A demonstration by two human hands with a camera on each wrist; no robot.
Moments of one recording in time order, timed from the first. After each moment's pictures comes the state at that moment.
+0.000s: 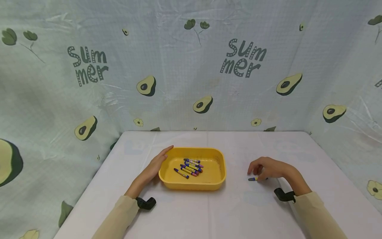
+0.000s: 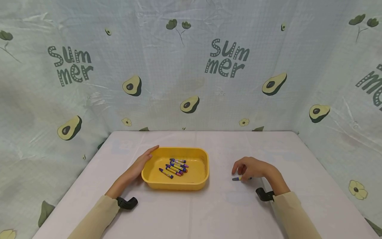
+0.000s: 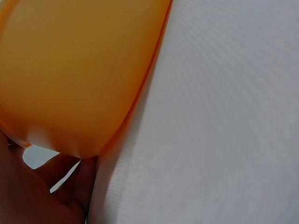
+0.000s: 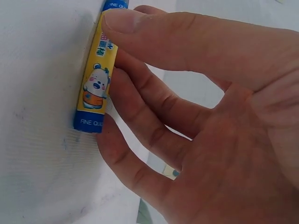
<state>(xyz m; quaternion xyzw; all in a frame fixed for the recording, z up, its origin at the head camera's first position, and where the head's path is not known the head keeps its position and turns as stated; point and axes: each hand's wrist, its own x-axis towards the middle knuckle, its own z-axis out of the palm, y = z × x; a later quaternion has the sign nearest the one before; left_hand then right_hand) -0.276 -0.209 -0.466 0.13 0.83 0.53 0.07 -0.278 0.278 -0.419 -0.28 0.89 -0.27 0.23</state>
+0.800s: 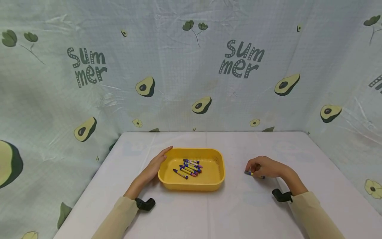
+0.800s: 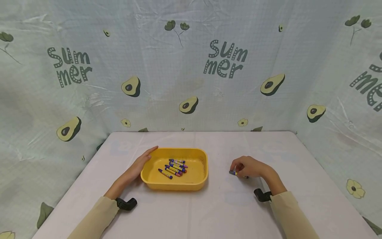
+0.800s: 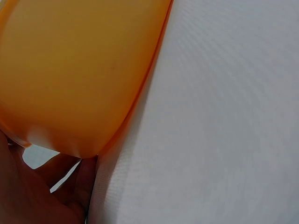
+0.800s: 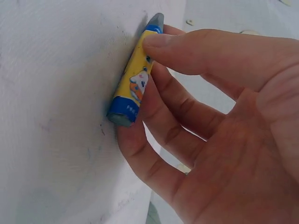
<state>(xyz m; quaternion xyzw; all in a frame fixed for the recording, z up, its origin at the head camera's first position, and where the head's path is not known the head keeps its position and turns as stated) -0.275 -0.210 -0.466 0.14 0.83 0.54 0.07 -0.285 0.279 -0.430 -0.29 0.89 -0.29 0.20</state>
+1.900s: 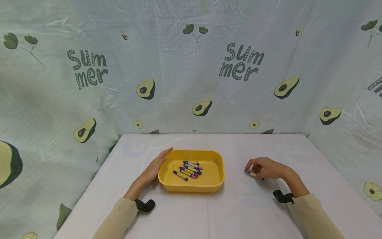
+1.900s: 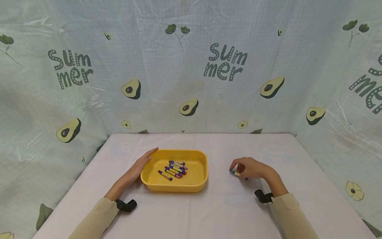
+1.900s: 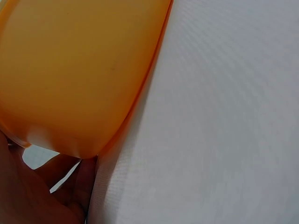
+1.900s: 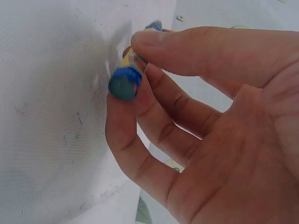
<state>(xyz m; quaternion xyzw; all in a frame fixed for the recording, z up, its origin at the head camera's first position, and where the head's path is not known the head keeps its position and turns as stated) -0.275 -0.210 -0.467 0.14 0.83 0.54 0.07 -0.281 0.280 -0.421 -0.28 0.90 -0.27 0.19</state>
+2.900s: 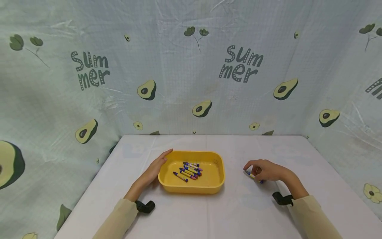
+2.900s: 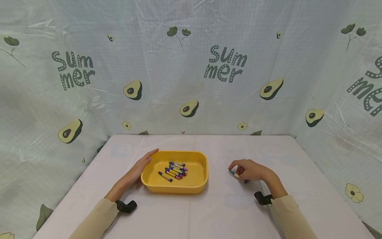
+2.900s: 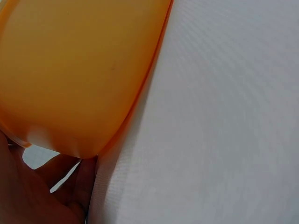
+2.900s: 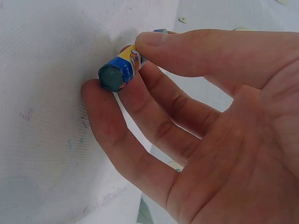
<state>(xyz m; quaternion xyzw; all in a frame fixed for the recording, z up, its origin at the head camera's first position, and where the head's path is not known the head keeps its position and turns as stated) -0.270 -0.212 -0.466 0.14 0.83 0.53 0.07 -0.275 0.277 -0.425 -0.26 0.90 -0.28 0.20</state>
